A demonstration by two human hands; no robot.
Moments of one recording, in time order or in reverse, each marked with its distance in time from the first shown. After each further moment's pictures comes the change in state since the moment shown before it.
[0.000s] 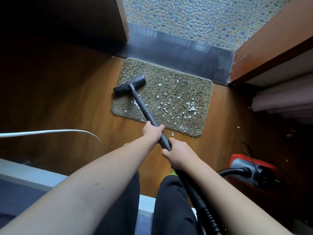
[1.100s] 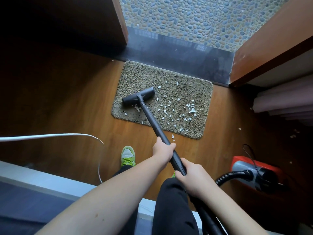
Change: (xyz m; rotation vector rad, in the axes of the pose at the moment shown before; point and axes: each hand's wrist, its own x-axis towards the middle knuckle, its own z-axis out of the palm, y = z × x) left_hand -0.055 -0.018 0.035 0.182 -0.077 -0.028; right_hand -0.046 0.055 0.001 0.045 -0.020 0.036
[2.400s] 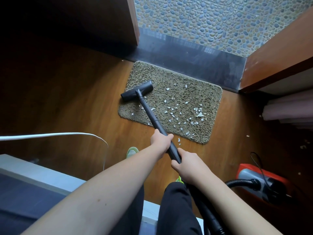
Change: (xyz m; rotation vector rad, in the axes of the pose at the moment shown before) left_hand 0.033 0.023 -0.046 -0.120 0.051 -0.019; right_hand 0.040 -0.055 -0.008 -0.109 0.005 -0.031
